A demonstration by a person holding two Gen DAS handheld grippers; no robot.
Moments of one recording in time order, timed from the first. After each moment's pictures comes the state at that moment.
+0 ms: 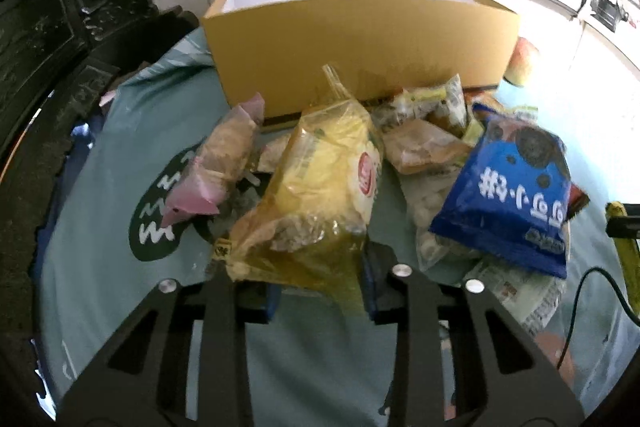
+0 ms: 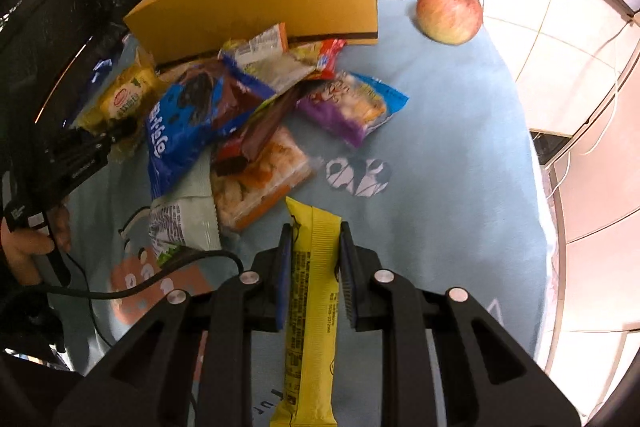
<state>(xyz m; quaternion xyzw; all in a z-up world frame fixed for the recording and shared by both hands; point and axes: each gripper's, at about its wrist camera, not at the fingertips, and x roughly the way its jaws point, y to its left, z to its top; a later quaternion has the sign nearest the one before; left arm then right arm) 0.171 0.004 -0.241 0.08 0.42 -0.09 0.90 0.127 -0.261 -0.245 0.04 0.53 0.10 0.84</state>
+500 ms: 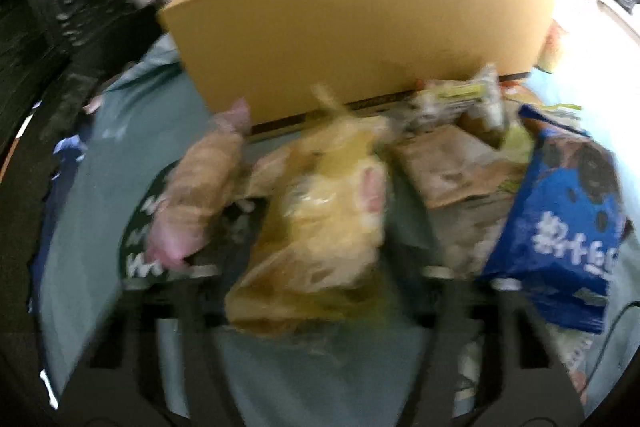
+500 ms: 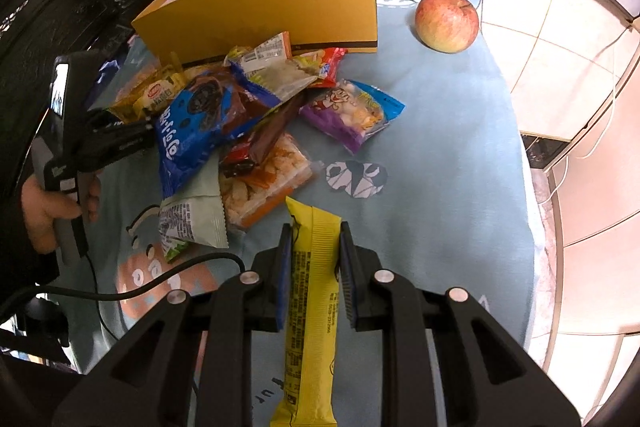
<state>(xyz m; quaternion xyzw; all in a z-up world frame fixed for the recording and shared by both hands) 0.215 -0.012 -0.258 0.11 0.46 -0.09 0.88 0.107 -0.261 -0.219 0.04 0.52 0.10 0.84</state>
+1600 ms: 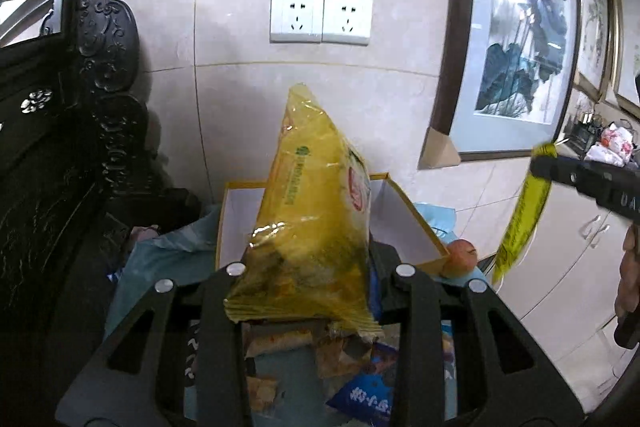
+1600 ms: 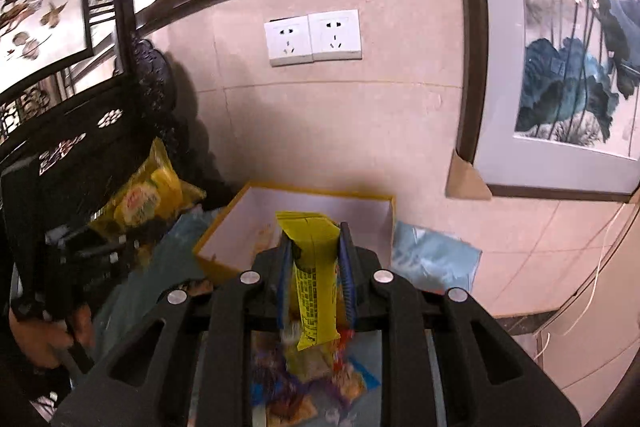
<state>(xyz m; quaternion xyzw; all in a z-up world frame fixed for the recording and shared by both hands) 0.196 -0.024 -0.028 0.00 0.26 -0.11 0.96 0.204 -0.258 0.006 0.01 0.27 0.15 0.95</state>
